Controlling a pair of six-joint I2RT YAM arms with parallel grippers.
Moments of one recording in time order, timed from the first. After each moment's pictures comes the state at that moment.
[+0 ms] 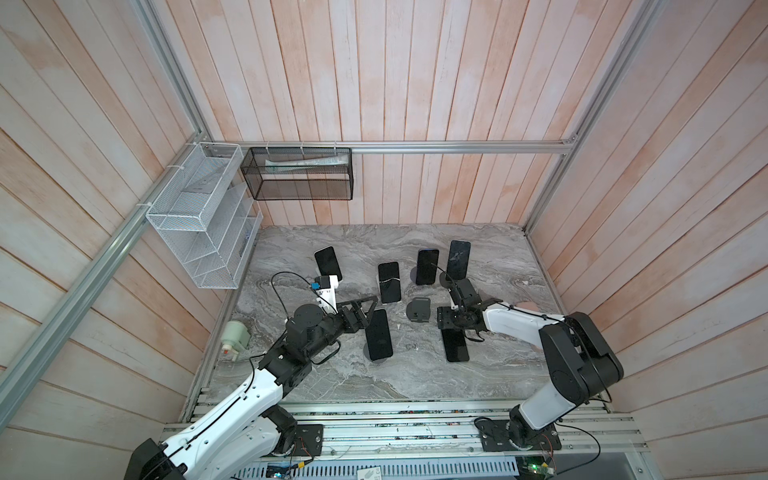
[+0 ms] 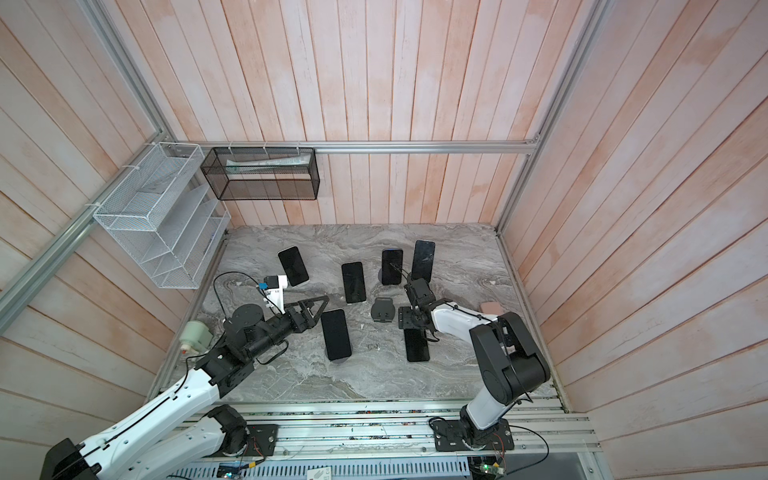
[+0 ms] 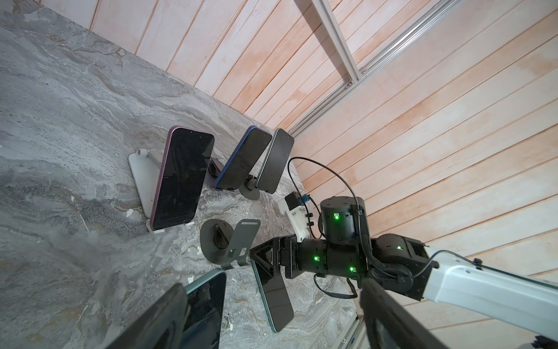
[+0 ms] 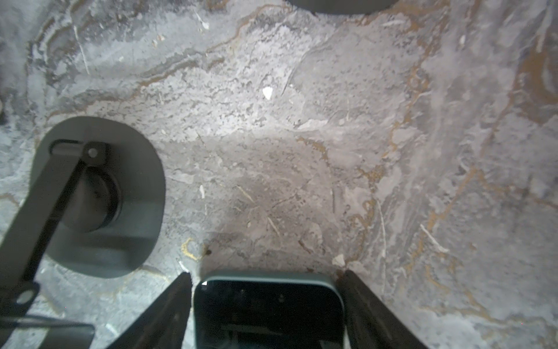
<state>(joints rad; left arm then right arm) -0.60 0.87 0.54 0.15 0.14 -0.78 0.45 1.63 0.82 -0.30 0.08 0.40</state>
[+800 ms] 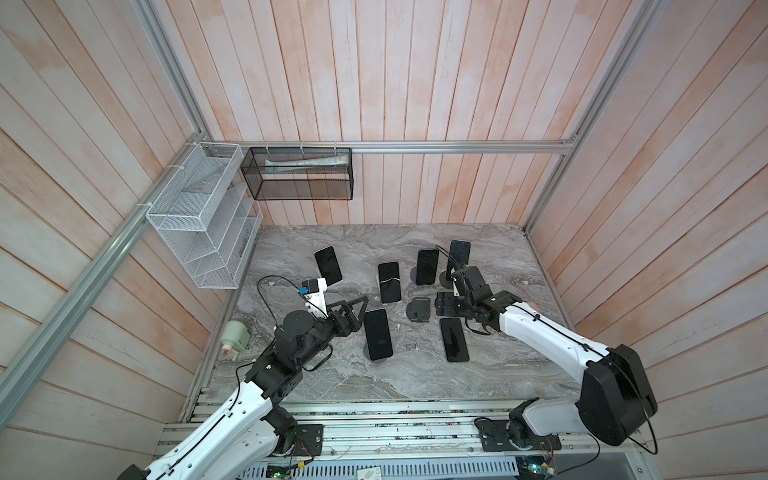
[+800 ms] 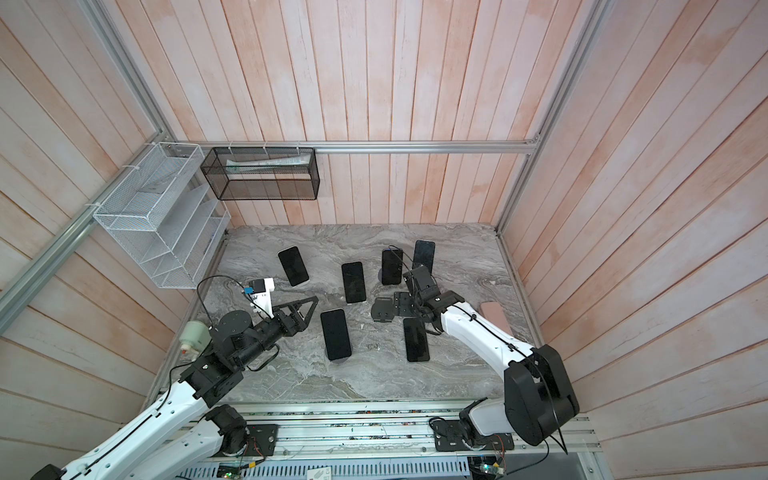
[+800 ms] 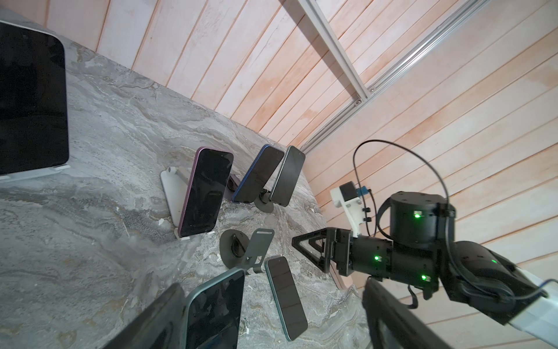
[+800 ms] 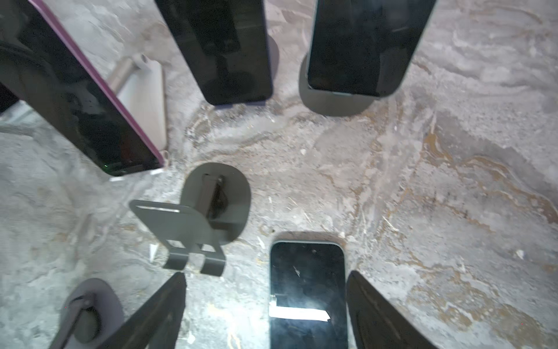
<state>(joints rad) -0.60 0.75 0.54 0.01 0.04 -0.74 0.54 1.40 0.96 -0.48 0.12 0.49</state>
